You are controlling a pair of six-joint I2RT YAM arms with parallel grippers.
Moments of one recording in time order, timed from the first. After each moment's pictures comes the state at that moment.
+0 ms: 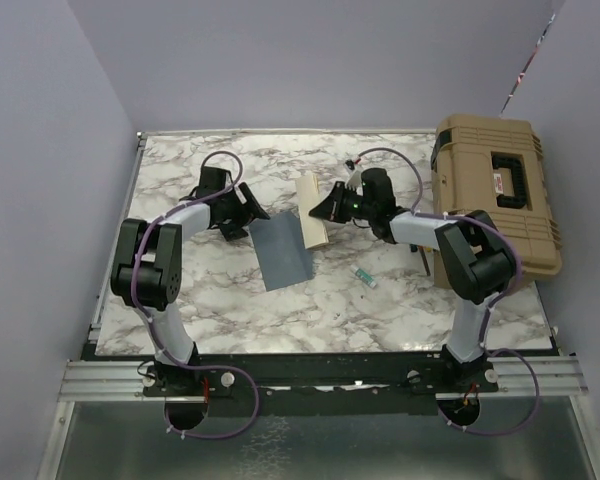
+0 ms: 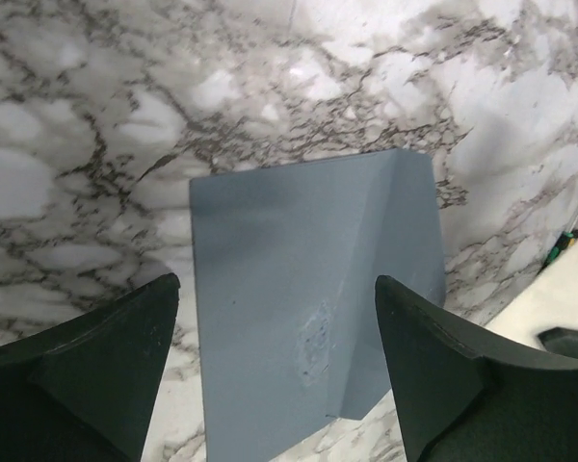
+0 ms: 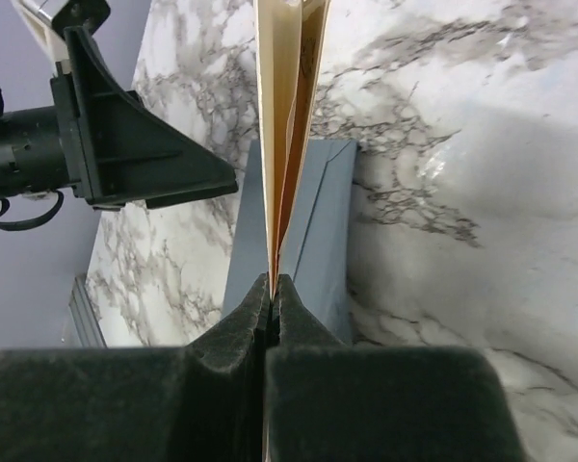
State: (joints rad) left arm -0.15 1.83 1.10 -0.19 0.34 -0.72; right arm 0.45 1.93 1.09 0.41 -0.53 0.64
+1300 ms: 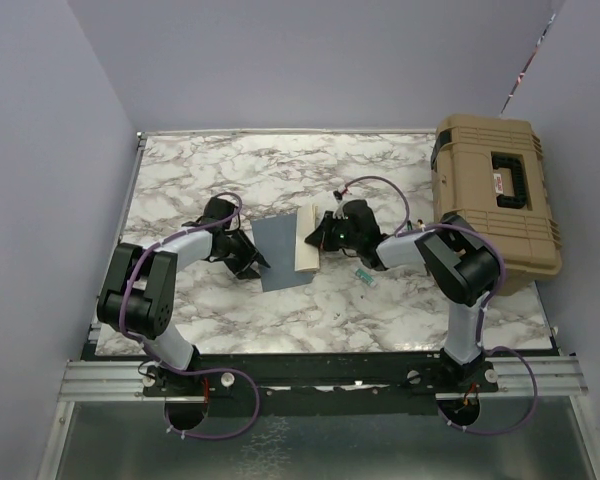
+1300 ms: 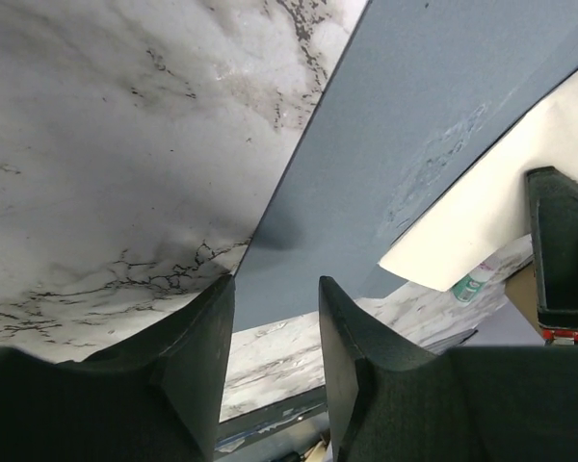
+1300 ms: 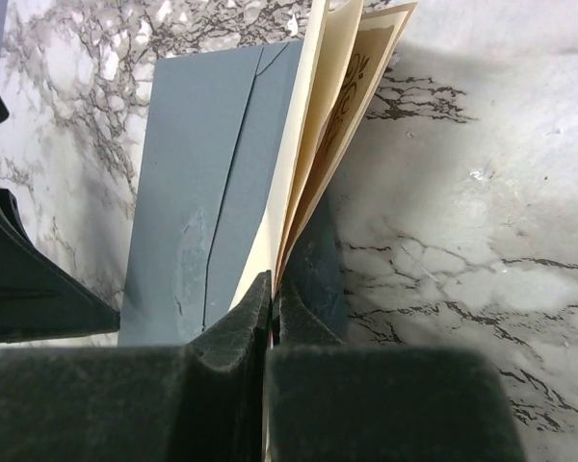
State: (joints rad) left arm -0.23 1.63 0.83 -0.40 0.38 -0.93; right arm 0.60 1.95 0.90 0.58 -0.26 0.62
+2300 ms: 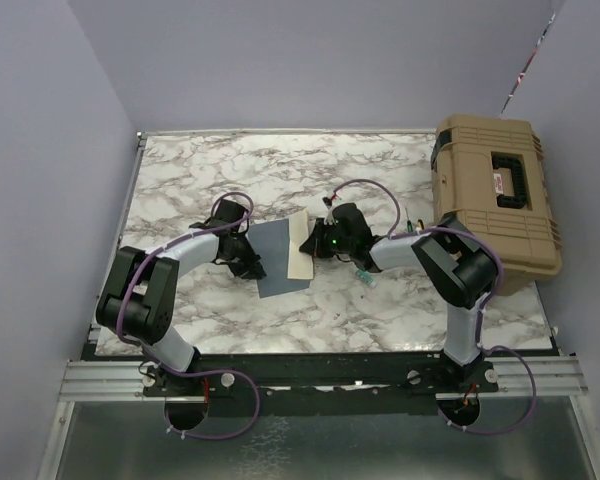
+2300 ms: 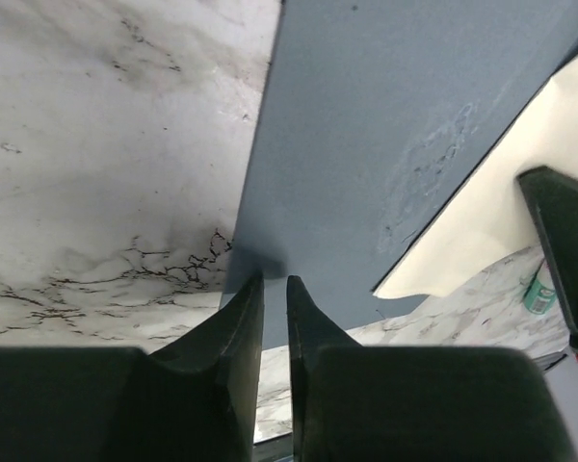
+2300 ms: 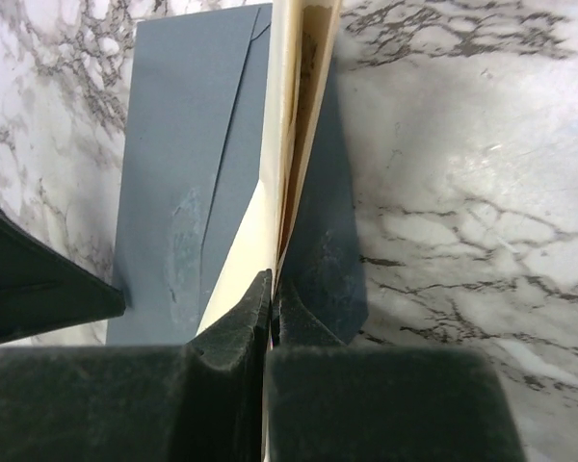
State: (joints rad) left arm -0.31 1.60 0.84 -0.45 0.25 -0.84; right arm 0.66 1.95 0.92 0.48 -0.24 0.59
